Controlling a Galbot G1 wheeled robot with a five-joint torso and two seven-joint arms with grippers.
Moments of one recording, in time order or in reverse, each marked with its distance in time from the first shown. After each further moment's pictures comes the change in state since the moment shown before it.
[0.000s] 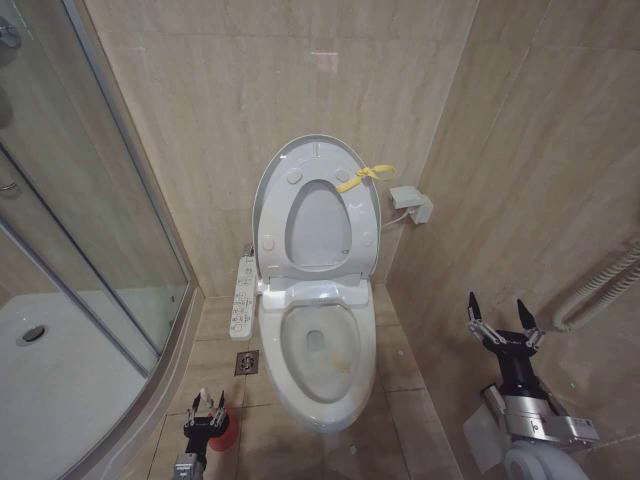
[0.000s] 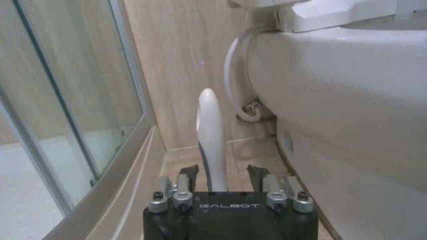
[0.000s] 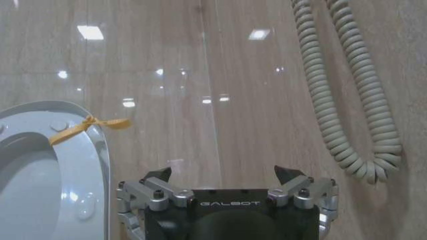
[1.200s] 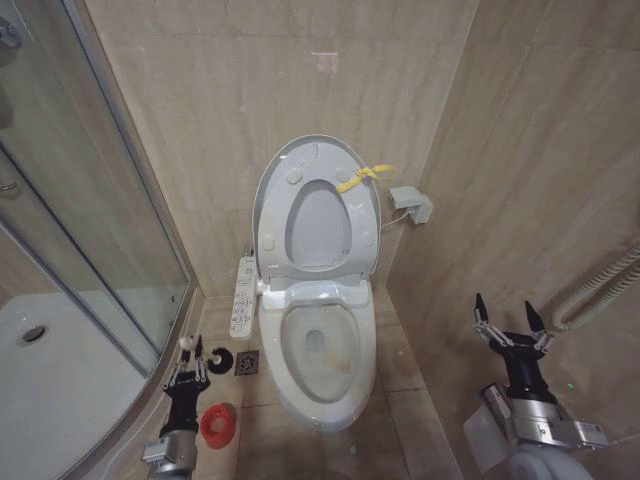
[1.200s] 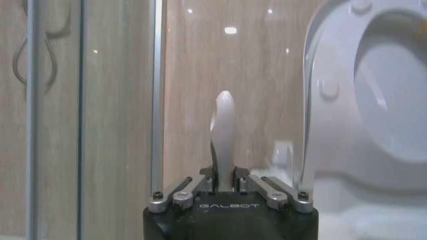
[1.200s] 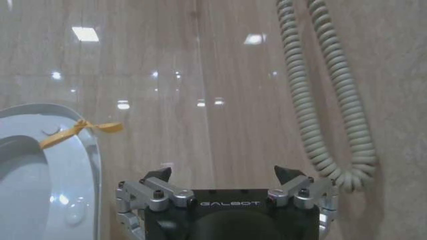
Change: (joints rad) left arm 0.238 0.006 -0.011 -0.752 -0.117 0.095 -0.160; right arm -0.014 0.015 0.034 0.007 0.003 0.007 -0.005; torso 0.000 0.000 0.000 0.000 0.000
